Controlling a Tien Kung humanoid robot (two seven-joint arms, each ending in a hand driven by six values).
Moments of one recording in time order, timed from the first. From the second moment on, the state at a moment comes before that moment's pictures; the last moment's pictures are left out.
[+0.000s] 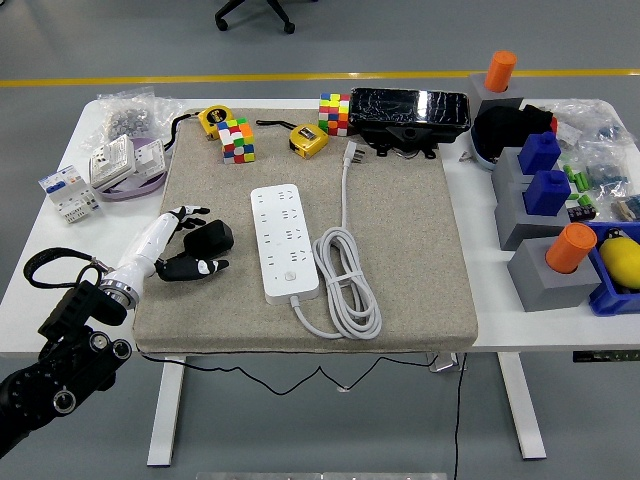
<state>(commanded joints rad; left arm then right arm) -0.39 0.26 -0.85 -0.94 1.58 0.37 -0.11 -0.05 -0.20 1.17 0.33 -0.66 -0.02 -0.13</state>
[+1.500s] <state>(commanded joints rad) -0.48 0.22 -0.72 -0.92 1.48 0.38 -0.17 -0.05 -0.20 1.16 0.34 -0.65 -0.02 -0.13</state>
